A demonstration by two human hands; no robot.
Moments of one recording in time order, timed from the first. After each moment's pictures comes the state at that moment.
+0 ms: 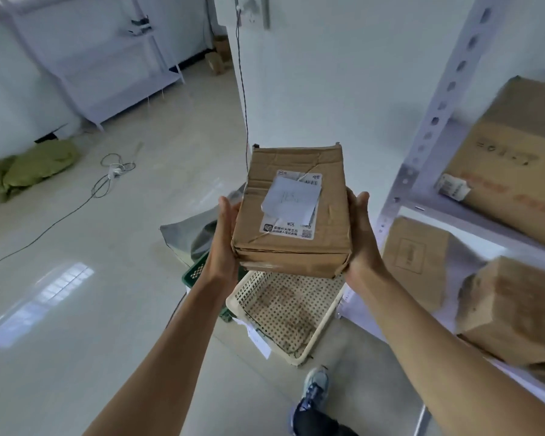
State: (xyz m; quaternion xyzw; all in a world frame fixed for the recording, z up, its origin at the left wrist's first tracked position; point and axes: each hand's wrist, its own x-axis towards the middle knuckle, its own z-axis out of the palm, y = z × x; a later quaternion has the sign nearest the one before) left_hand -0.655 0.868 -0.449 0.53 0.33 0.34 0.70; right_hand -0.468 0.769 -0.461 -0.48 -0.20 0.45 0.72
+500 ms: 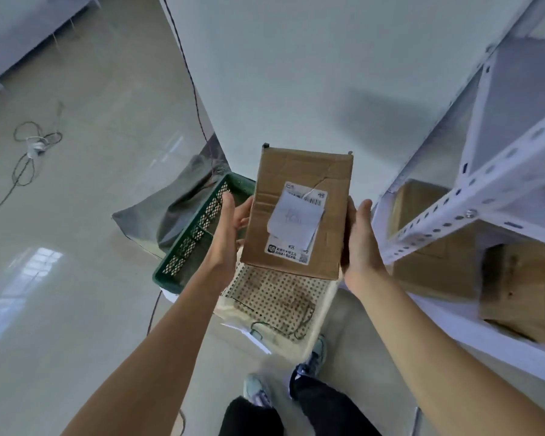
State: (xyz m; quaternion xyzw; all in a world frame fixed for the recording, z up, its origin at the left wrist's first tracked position) left_hand -0.550 1.034 -0.619 0.52 0.44 0.12 0.72; right_hand -0.388 0.883 -0.632 -0.57 0.00 0.47 0.68
